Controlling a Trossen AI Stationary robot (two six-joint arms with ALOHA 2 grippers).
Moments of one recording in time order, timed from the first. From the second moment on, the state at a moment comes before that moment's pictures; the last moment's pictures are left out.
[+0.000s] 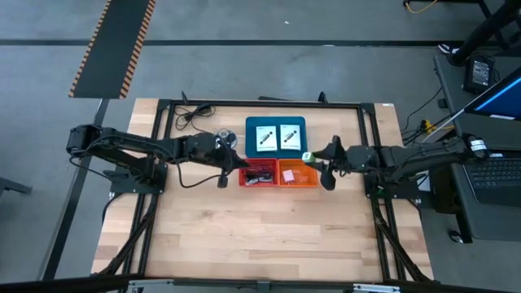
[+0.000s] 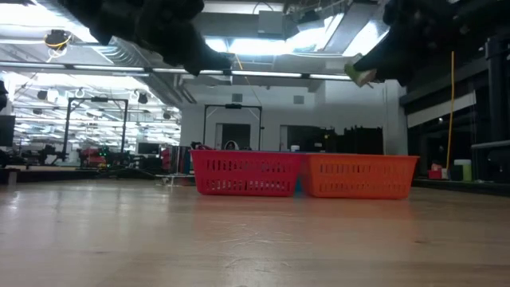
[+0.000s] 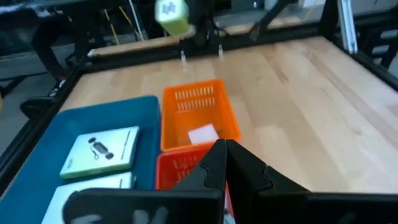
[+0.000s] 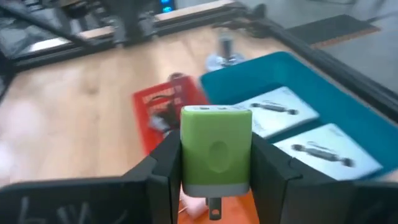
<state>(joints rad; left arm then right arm) 0.08 1.23 0.64 0.22 0.10 0.15 0.10 0.84 0.50 -0.08 0.35 0.28</state>
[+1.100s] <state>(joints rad) 0.03 1.23 0.61 0.32 0.08 0.12 0.16 1.40 0.89 -0.72 0.30 0.46</state>
